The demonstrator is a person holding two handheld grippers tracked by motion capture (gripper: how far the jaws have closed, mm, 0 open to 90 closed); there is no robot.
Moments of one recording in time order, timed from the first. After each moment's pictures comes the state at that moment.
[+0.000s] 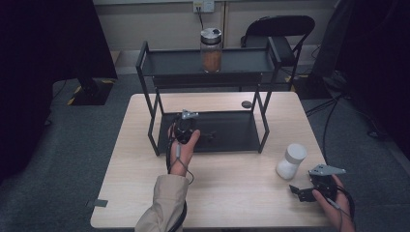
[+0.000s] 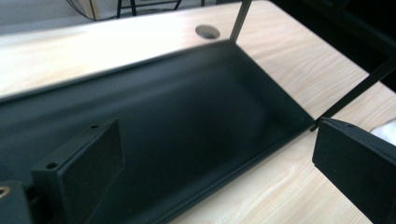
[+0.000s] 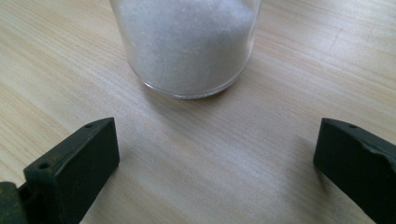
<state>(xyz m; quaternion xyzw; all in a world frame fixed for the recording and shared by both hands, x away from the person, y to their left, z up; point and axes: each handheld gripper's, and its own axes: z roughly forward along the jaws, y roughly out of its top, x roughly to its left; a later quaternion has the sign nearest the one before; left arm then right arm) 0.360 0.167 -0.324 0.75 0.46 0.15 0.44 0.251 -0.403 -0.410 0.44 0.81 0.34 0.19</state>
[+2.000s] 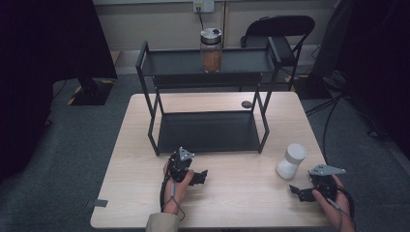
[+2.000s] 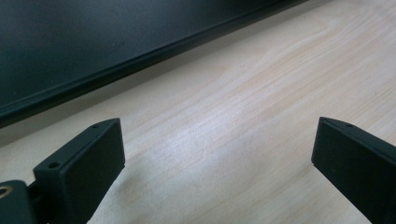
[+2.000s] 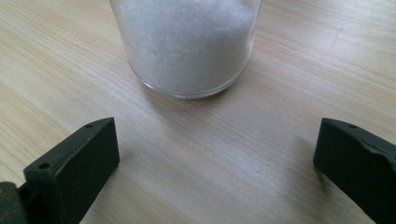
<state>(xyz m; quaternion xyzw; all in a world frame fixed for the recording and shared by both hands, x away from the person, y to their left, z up) 0.302 0.180 -0.398 0.80 0.46 0.15 0.37 0.251 -0.403 -0.410 0.44 0.81 0.34 0.19</state>
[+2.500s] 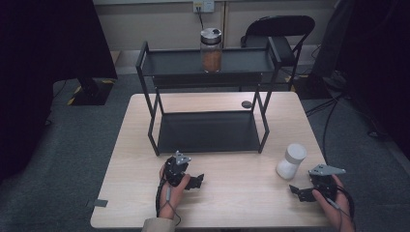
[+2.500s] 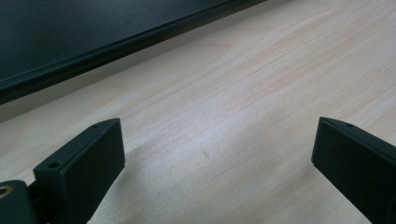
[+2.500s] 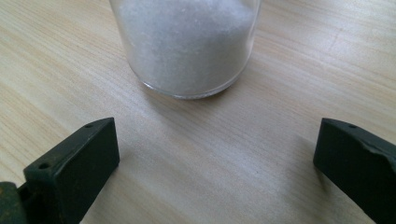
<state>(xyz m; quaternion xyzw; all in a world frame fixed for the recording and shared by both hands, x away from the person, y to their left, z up) 0.292 0.190 -0.400 0.80 0.46 0.15 0.36 0.251 -0.403 -0.410 0.44 0.81 0.34 0.19</state>
